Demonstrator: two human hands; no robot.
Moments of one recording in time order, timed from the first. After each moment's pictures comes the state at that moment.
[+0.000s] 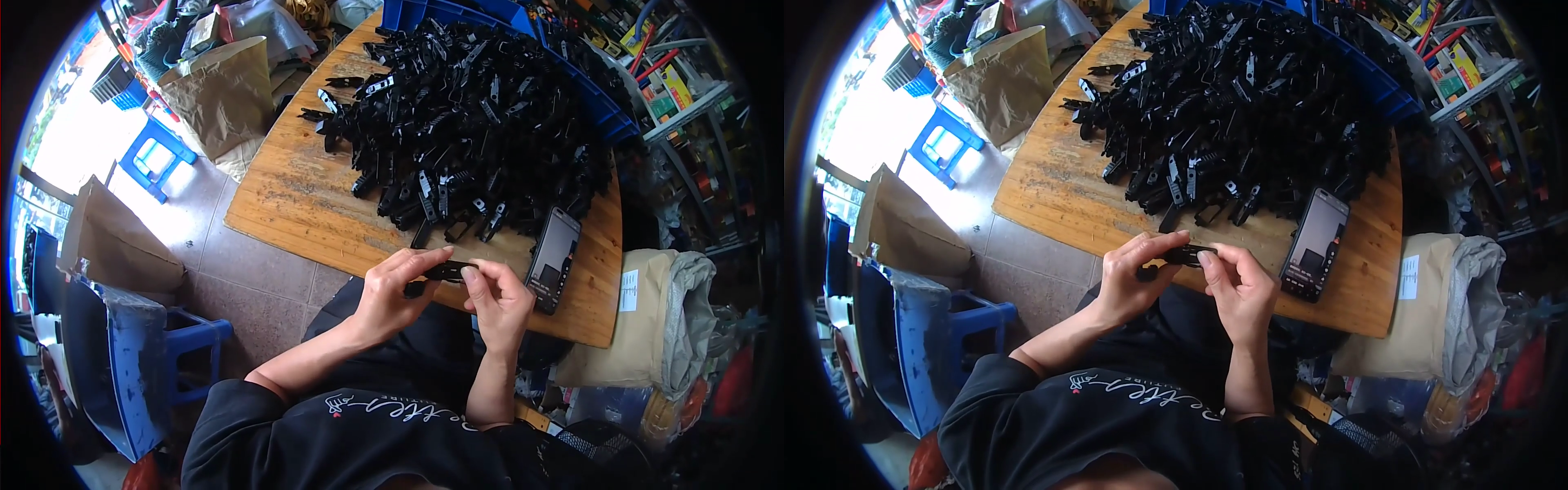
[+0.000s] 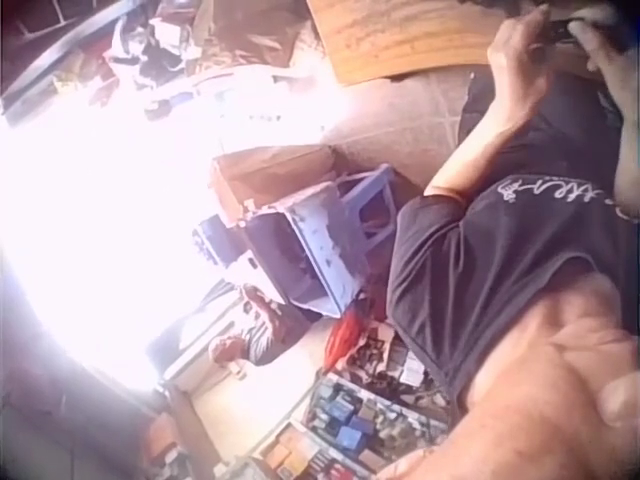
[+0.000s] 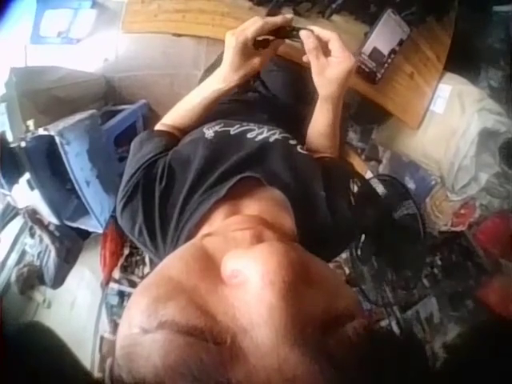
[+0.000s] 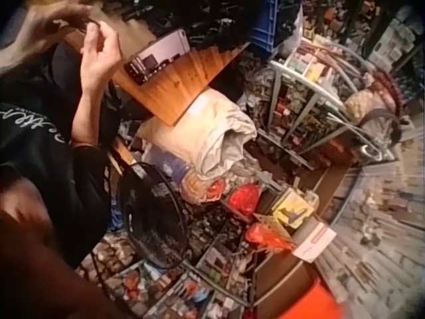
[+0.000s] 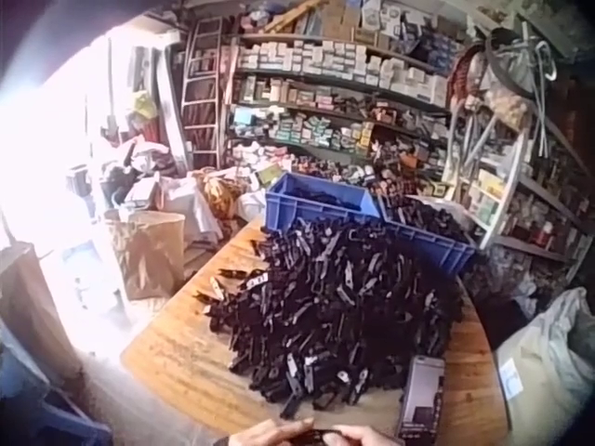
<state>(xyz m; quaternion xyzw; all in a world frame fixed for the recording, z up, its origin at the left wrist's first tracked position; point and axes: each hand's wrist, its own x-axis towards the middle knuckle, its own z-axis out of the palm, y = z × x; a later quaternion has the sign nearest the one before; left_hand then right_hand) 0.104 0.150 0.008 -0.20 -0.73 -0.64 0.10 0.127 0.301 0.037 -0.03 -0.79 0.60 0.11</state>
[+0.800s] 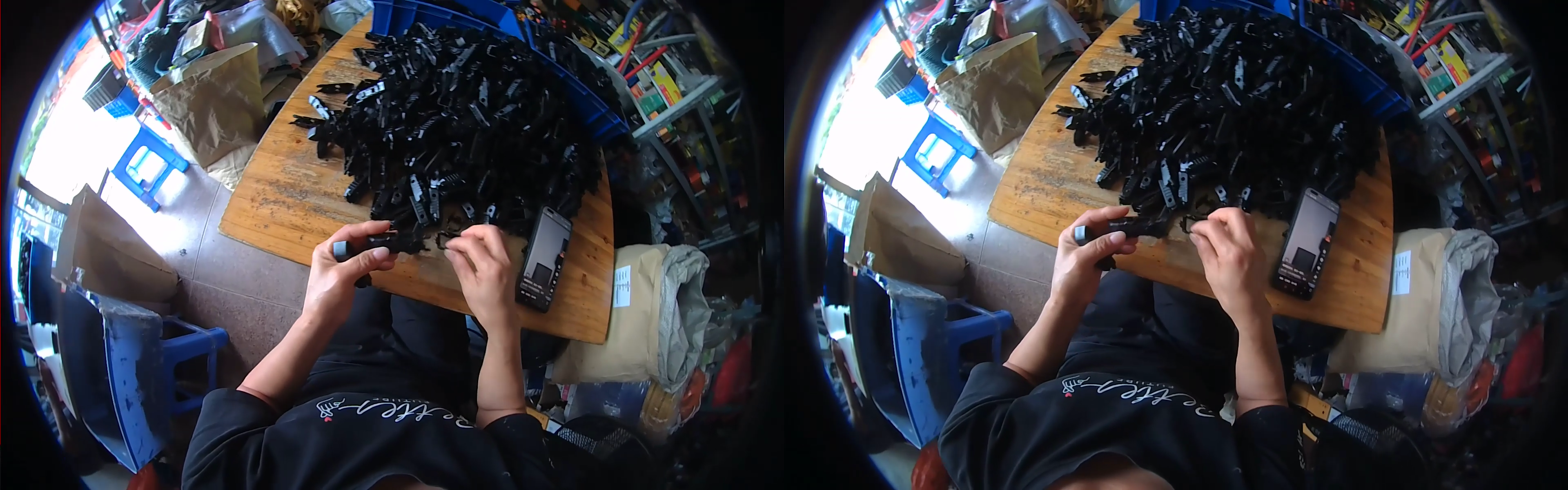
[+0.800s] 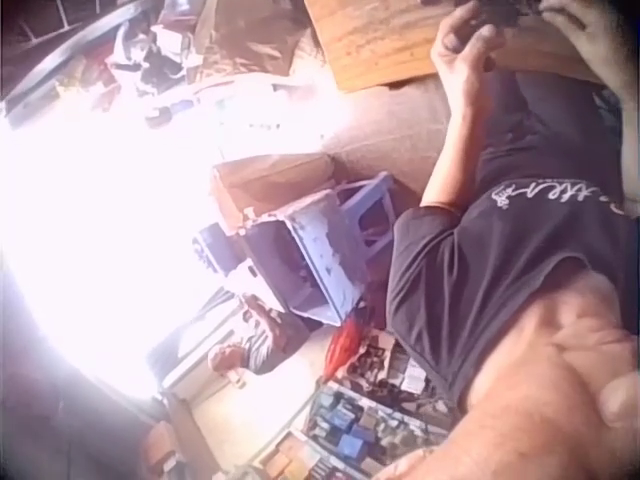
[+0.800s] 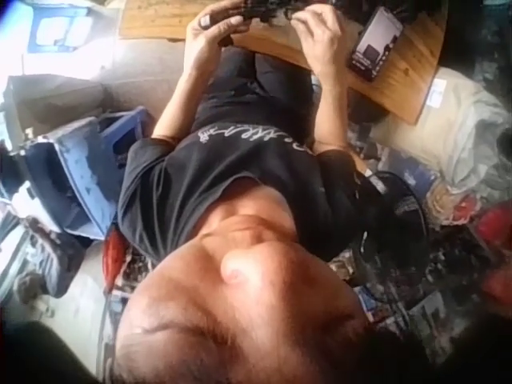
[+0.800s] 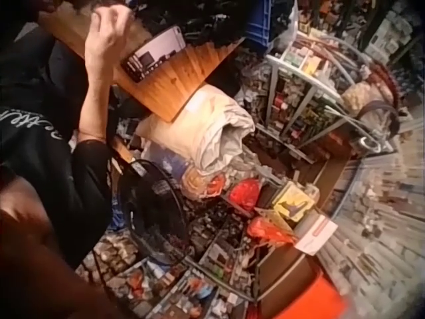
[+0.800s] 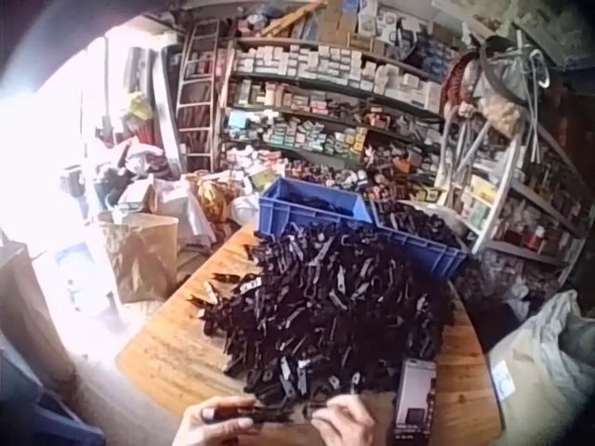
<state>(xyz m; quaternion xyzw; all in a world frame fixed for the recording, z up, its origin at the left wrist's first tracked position) 0.092 0.111 0.012 0.05 -0.49 -0.87 -0.08 0.087 0.310 0.028 0.18 -0.91 0.32 0.20</state>
